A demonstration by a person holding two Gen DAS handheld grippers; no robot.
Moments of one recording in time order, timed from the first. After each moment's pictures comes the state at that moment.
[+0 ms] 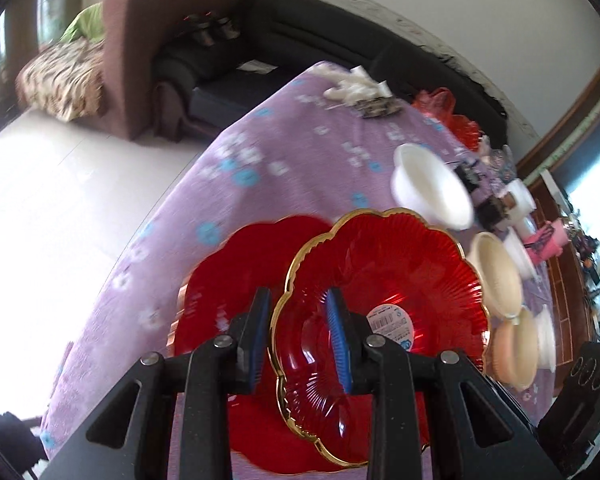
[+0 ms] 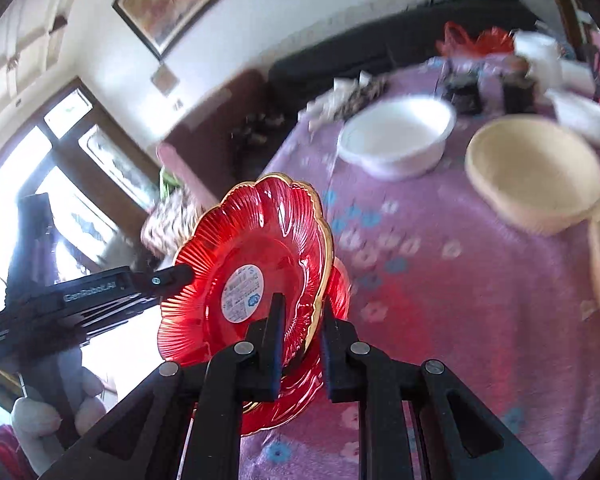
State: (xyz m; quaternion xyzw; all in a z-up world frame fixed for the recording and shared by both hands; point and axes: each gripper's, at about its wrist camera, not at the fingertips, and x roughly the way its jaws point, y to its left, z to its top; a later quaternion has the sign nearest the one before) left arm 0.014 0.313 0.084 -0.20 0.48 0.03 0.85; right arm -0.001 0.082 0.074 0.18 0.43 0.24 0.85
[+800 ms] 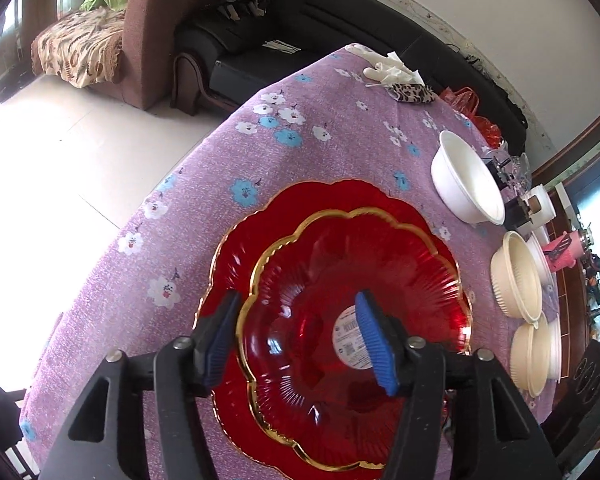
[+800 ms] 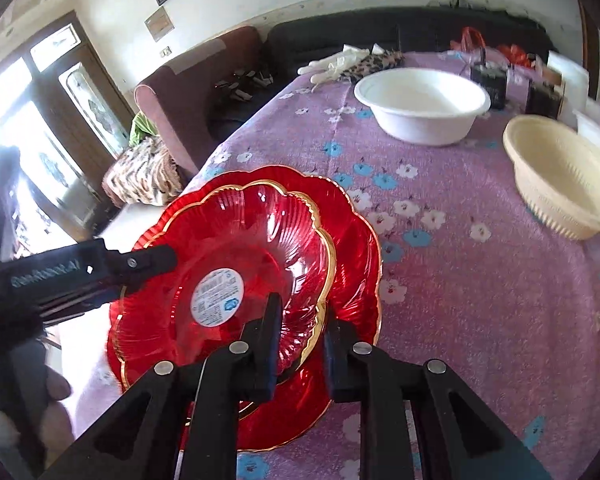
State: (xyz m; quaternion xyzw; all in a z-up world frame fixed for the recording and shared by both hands) left arm 0.009 0.333 0.048 -0.24 0.49 0.04 0.83; right arm 0.015 0.139 0.041 0.06 0.45 0.20 0.87
